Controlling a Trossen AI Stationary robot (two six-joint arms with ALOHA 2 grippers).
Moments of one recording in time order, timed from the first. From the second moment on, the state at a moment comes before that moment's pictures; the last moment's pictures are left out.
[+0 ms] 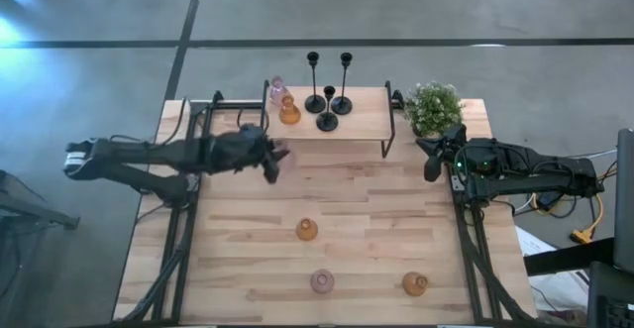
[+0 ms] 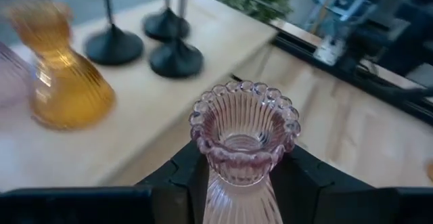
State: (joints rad) left arm 0.07 1.03 0.83 -0.23 -0.37 -0.42; right arm -0.04 0.42 0.58 -0.59 0.55 0.44
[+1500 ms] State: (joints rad) left arm 0.29 1.12 0.78 -0.14 -0.54 -0.39; right arm -0.04 0.42 0.58 -0.60 0.55 0.44
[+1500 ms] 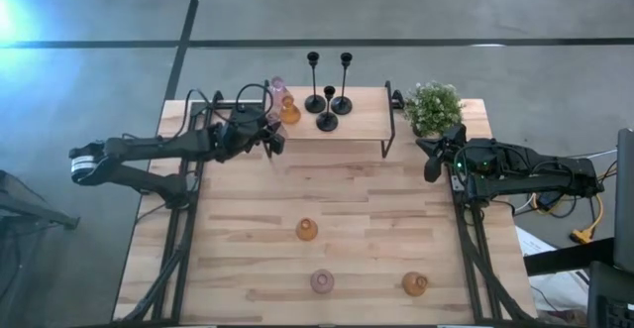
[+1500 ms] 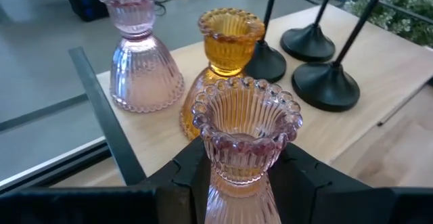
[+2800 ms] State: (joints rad) left arm 0.35 1.12 0.68 0.07 -0.53 -0.32; right arm -0.04 0.42 0.58 -0.59 0.55 0.44
